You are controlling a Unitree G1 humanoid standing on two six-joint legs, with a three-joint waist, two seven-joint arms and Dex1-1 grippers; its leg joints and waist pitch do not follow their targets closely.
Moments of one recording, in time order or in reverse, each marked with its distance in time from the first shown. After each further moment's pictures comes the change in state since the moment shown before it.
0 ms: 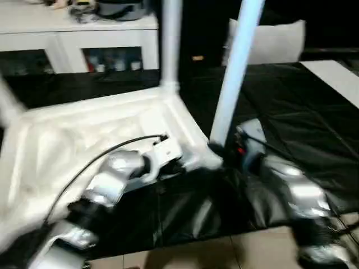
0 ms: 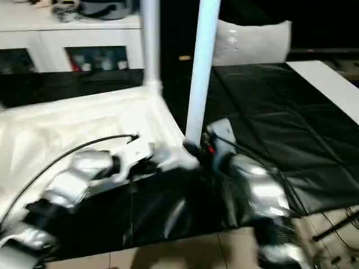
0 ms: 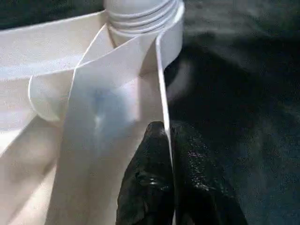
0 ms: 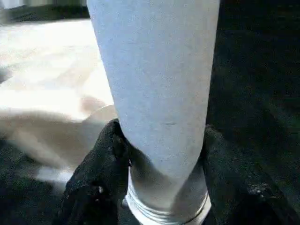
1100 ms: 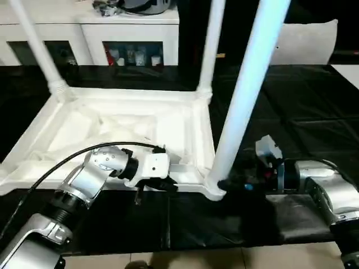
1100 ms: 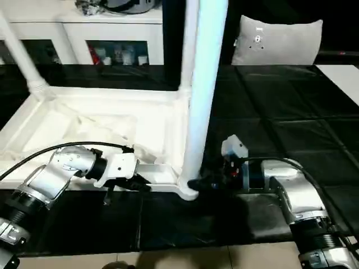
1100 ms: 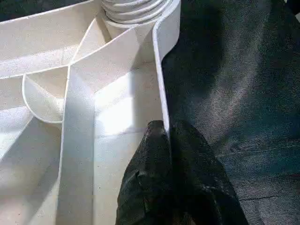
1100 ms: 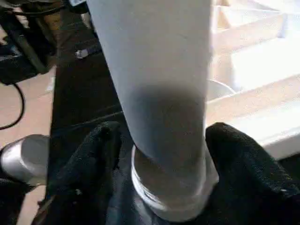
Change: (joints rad) left arm -0.015 0.251 -0.101 0.002 -0.074 -0.370 -0.419; right arm 0.077 -0.385 0.126 -0.026 0.175 -0.158 0.836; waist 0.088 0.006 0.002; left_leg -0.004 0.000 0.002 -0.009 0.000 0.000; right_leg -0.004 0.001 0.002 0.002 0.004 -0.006
